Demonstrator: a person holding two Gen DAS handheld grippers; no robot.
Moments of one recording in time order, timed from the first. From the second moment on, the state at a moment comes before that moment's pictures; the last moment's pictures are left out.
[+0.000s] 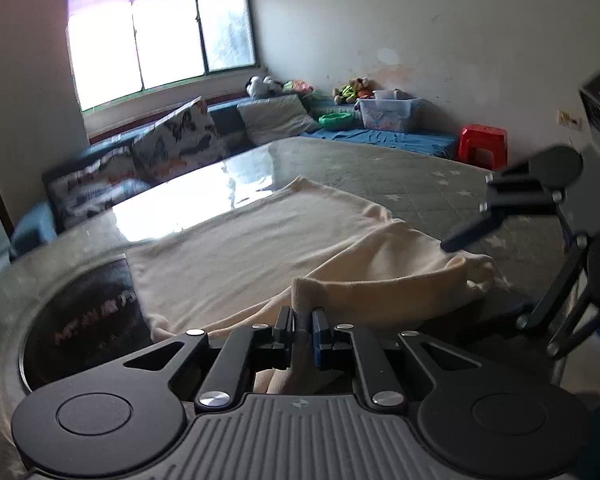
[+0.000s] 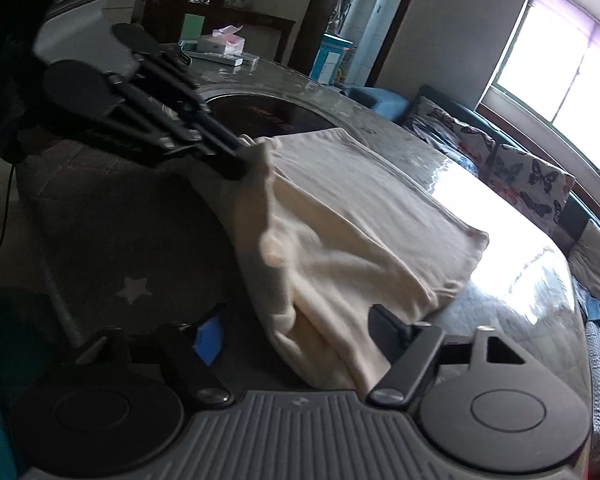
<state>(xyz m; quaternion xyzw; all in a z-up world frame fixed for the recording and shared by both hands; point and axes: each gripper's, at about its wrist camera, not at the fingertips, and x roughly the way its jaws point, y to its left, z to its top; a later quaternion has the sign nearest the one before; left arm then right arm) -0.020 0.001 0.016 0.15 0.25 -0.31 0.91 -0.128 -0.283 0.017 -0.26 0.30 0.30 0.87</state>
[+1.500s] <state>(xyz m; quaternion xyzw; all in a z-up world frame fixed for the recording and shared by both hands) -0.142 0.043 0.056 0.22 0.20 -0.35 0.89 -0.192 -0.320 0.091 -0.15 0.31 0.37 0.87</state>
